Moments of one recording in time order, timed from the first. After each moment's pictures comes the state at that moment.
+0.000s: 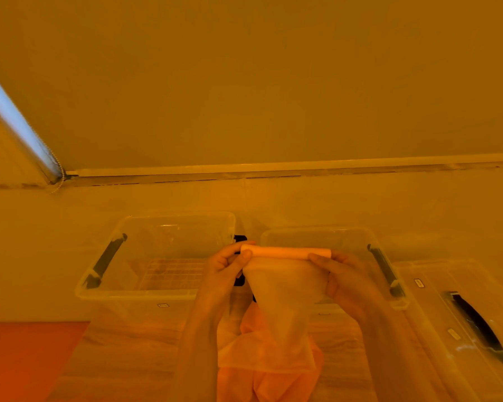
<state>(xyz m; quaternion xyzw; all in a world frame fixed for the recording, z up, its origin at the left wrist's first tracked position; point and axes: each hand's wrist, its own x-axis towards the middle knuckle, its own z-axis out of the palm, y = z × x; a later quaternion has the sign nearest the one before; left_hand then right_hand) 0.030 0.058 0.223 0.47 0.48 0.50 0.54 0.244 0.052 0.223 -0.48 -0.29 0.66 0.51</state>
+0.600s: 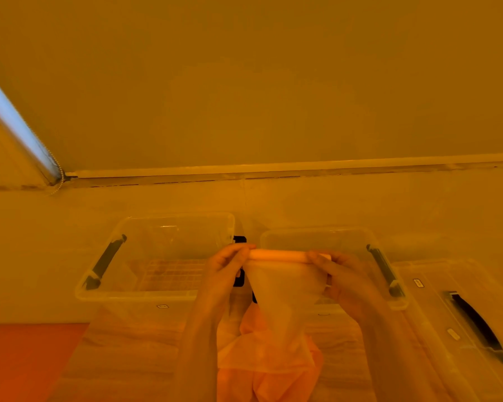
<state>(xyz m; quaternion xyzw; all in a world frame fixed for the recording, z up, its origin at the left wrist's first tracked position) 0.032 0.057 0.223 0.46 0.50 0.52 0.52 0.250 0.051 0.218 -0.52 -0.32 0.63 0.48</state>
